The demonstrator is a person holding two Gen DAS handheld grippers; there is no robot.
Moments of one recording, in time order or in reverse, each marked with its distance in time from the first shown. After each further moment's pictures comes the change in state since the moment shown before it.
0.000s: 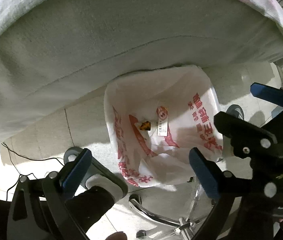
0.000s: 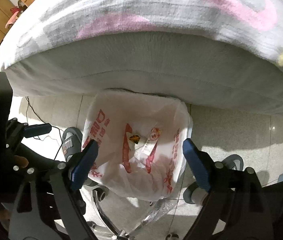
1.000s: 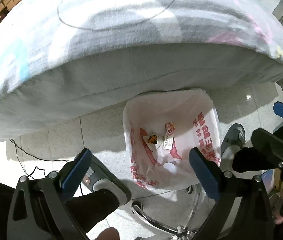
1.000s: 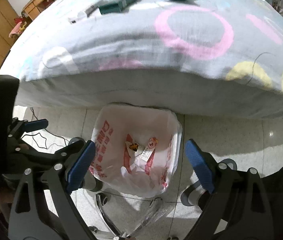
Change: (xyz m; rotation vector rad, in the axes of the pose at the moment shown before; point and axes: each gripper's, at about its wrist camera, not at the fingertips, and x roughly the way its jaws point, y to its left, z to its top) left arm -0.045 0.014 -0.003 -0.085 -0.126 0.043; right arm -0.061 0.002 -0.005 0.010 -0.123 -0.005
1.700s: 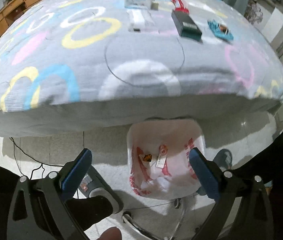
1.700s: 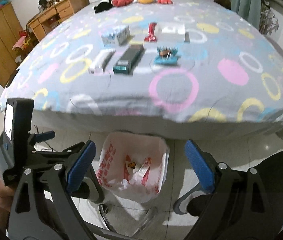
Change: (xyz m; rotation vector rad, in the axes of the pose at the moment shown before) left arm -0.067 0.028 0.005 -0.120 -0.167 -0.050; right arm -0.117 0.008 0.017 -0.006 -0.187 -0.040
